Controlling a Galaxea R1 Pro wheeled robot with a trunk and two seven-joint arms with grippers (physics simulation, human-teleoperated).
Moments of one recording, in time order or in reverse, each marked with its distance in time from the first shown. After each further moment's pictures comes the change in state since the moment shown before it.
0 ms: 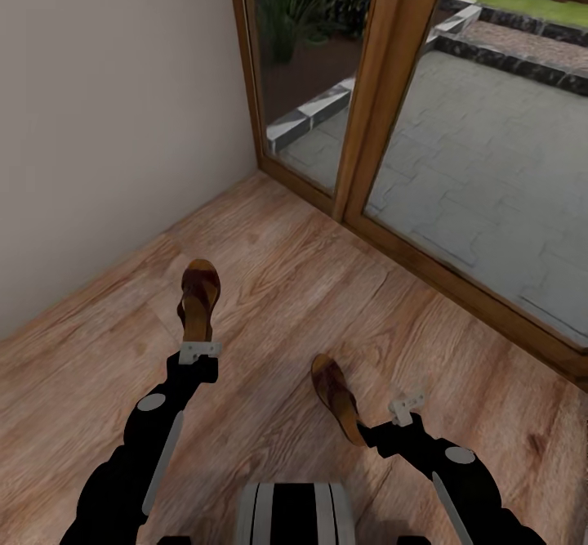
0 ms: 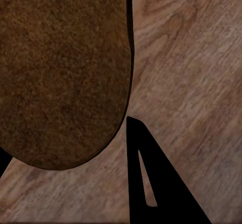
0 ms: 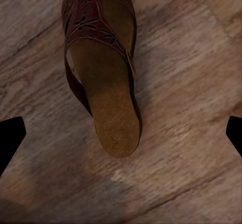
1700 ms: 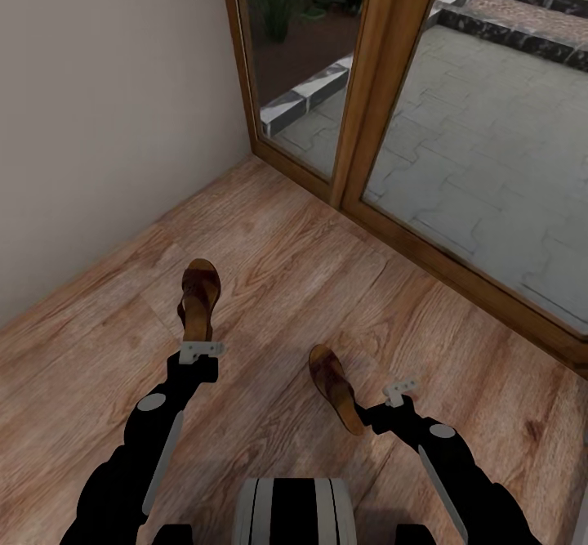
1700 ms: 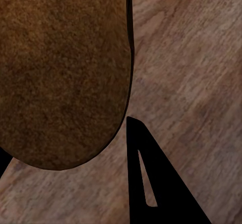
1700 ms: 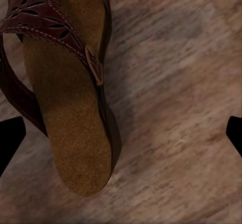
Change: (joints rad) left arm 0.000 0.000 -0.002 -0.002 0.000 0.000 0.000; right arm -0.175 0.003 0.010 0.319 0.002 -0.195 0.003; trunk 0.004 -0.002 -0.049
